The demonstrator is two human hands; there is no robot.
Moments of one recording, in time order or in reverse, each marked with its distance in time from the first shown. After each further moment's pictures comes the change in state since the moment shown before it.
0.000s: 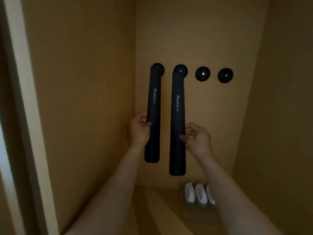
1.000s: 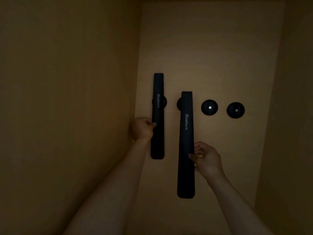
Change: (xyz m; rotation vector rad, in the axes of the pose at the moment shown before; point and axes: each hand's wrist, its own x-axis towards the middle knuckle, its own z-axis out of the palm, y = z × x) left_hand 0.160 0.028 0.060 0.114 0.156 0.010; right_hand 0.114 0.011 -0.008 0.008 -0.008 -0.074
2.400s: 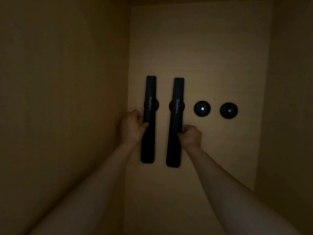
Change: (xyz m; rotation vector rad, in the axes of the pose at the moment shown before) left_hand -0.007 0.016 -0.027 0.325 -0.011 0.418; right_hand 0.080 -0.041 0.025 -0.282 0.101 0.047
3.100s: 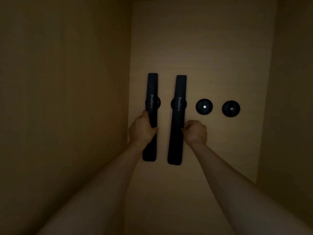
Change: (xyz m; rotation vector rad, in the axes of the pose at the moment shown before) left_hand -0.005 0.016 0.021 0.155 -0.166 -0.001; right_hand 0.005 -0.005 -0.010 -0.087 0.064 0.015
